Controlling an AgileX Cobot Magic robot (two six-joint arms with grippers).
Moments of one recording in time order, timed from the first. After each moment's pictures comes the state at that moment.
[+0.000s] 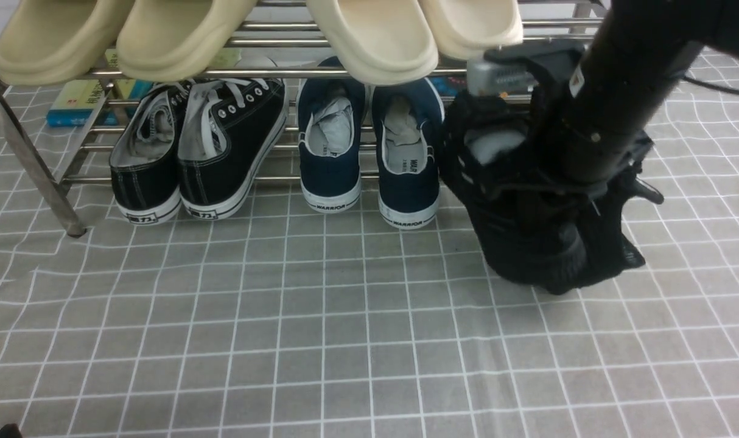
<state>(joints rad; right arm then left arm) 0.51 1.73 -1.59 0.10 1.22 0.17 0.01 -0.01 0.03 0.18 0.38 -0.17</state>
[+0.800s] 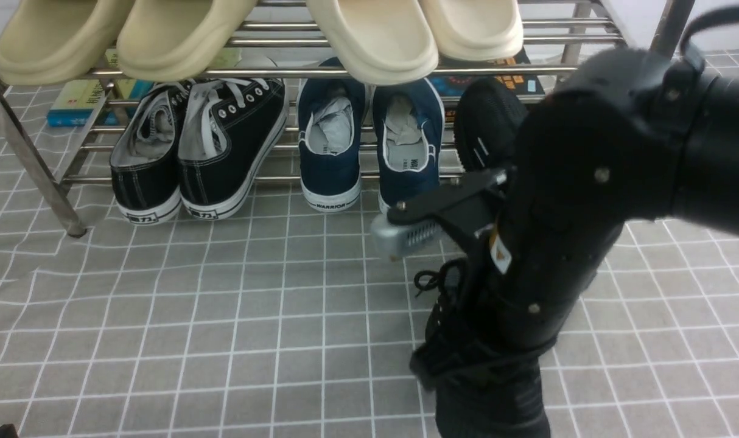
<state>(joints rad) 0.86 1.63 -1.34 0.09 1.18 0.30 0.01 -0.01 0.03 0.20 0.38 -0.17</state>
